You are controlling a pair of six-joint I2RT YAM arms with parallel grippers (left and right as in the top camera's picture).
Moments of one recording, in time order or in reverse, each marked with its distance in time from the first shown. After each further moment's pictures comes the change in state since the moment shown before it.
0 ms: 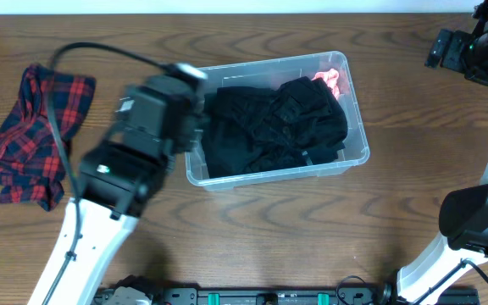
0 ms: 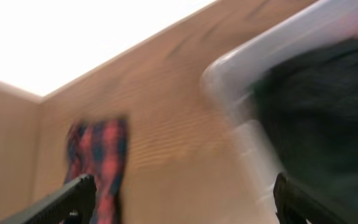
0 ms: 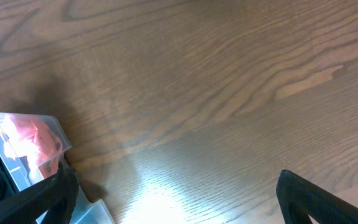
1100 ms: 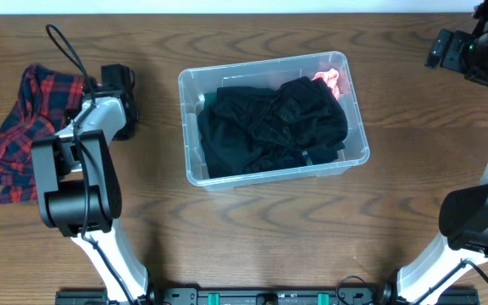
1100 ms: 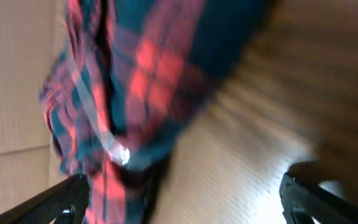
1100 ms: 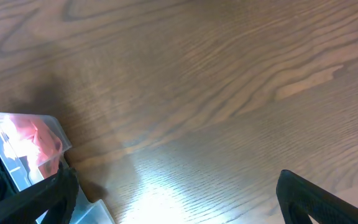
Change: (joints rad) left arm 0.505 0.861 -0.030 0.426 -0.361 -0.146; right arm 0.000 0.000 0.000 0.000 0.000 0.000
